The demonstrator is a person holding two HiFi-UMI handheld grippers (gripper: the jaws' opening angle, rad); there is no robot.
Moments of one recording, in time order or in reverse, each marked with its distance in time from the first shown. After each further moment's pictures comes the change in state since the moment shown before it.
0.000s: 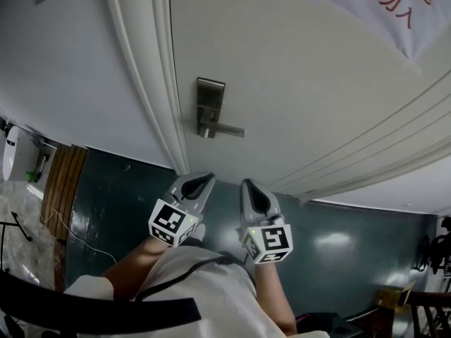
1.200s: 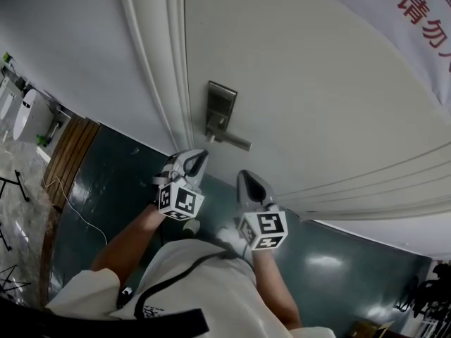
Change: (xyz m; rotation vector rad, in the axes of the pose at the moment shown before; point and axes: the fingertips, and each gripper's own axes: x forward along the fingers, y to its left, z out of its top) left arm 0.057 0.094 -0.043 0.553 0.211 0.360; right arm 0.075 -0.034 -0.020 0.002 0.099 0.191
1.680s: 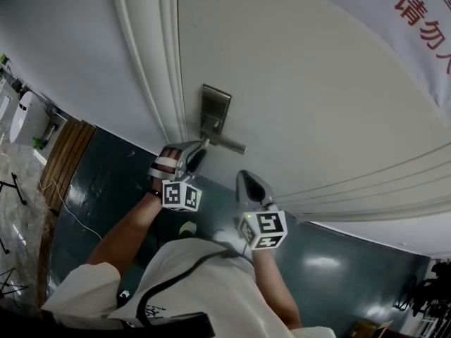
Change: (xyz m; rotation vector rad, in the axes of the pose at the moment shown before) left arm 0.036 0.004 -0.019 0.402 0.077 0.059; right arm 0.004 -0.014 0.003 -0.014 0.004 -0.008
